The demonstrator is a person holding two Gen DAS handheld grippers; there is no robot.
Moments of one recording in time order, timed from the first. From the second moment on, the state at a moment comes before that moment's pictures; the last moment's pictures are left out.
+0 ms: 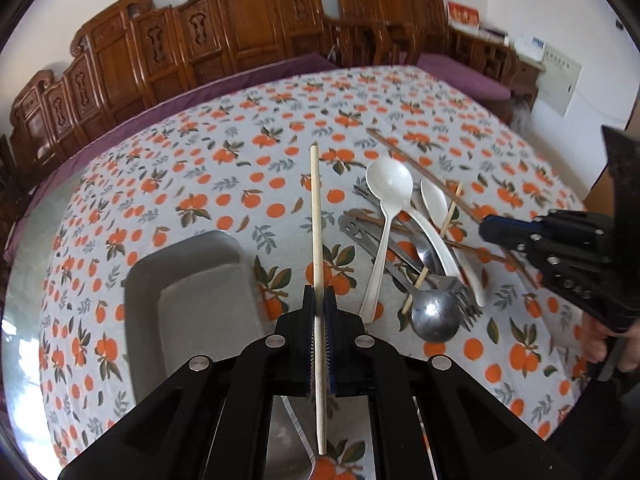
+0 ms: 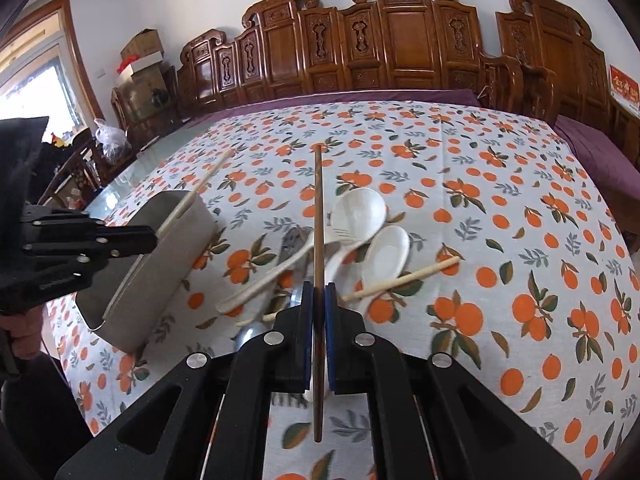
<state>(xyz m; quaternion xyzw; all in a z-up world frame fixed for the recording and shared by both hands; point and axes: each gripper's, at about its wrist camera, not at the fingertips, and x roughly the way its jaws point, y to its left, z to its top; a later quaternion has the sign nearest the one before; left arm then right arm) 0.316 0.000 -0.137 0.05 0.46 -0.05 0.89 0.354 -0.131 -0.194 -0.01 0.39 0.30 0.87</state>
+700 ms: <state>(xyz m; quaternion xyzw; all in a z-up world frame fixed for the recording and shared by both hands) 0.295 0.088 -0.167 -0.02 0.46 -0.02 0.89 0.325 -0.065 -0.178 -0.03 0.37 0.33 0.87</state>
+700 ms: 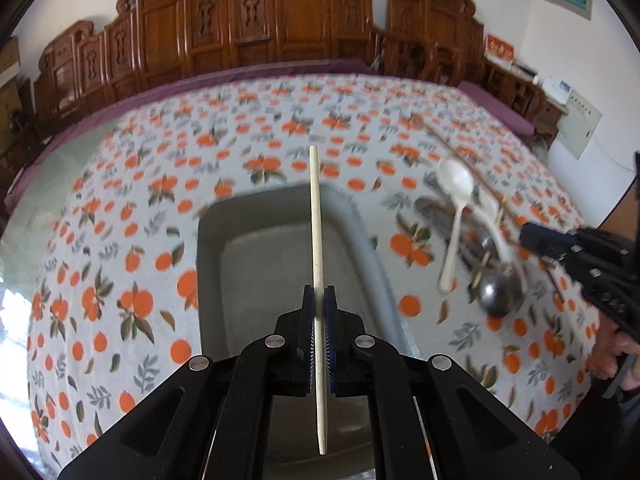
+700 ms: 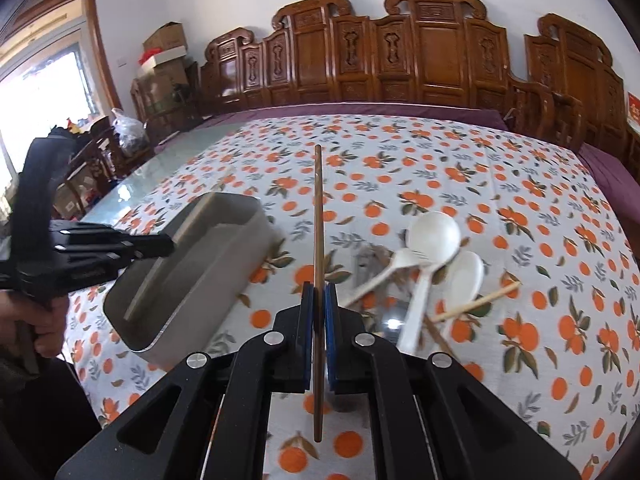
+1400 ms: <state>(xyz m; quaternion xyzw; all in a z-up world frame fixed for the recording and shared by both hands) 0.282 0.123 -0.151 -0.05 0.44 0.00 0.90 0.301 -0.012 -0.177 -0.03 0.37 0.36 0.85</state>
